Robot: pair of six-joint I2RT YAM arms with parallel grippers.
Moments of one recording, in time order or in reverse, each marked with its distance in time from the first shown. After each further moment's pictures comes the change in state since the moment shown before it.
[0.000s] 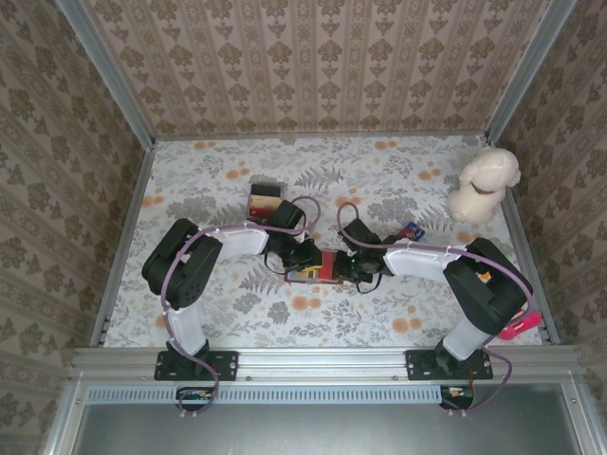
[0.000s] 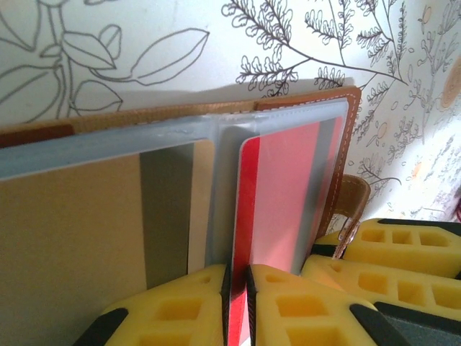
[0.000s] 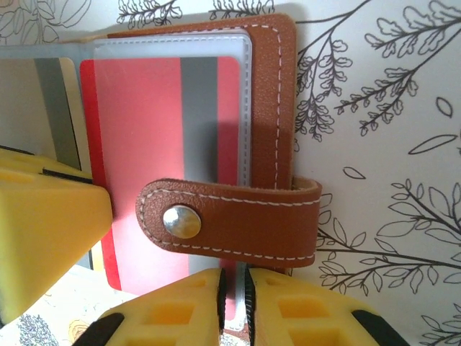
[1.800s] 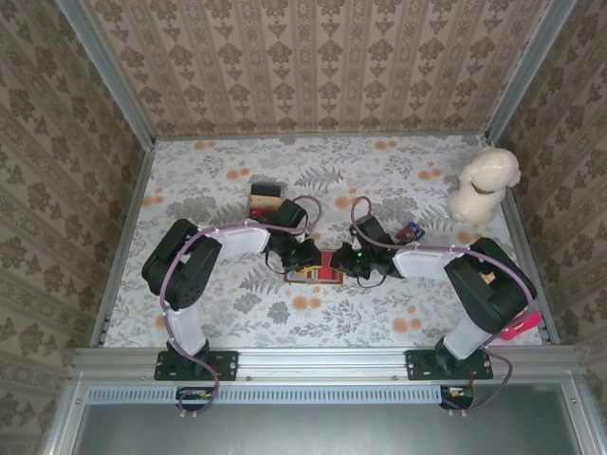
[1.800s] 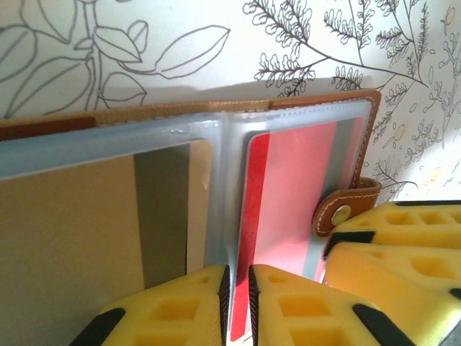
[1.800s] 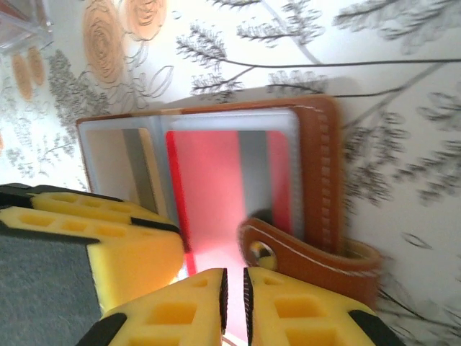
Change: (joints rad) left arm -0.015 -0.006 0.037 -0.087 -0.064 0.003; right arm -0.092 -0.024 -0.099 0.256 -0.149 0.108
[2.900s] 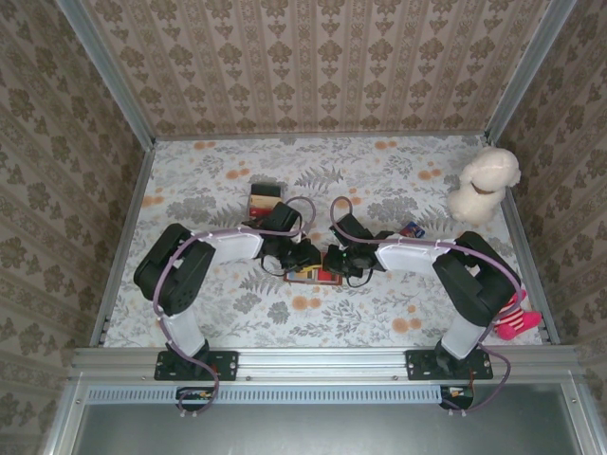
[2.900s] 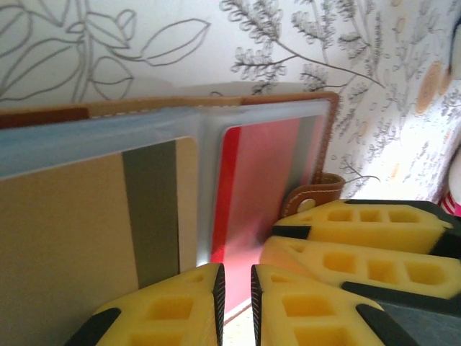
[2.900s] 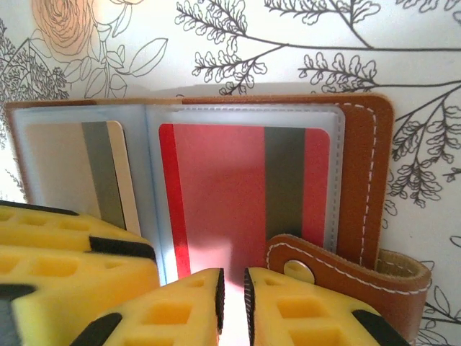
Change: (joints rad) left arm 0.018 -0.055 -0.092 0.133 0.058 -0.061; right arm 0.100 0.095 0.166 -0.199 0.139 -0.051
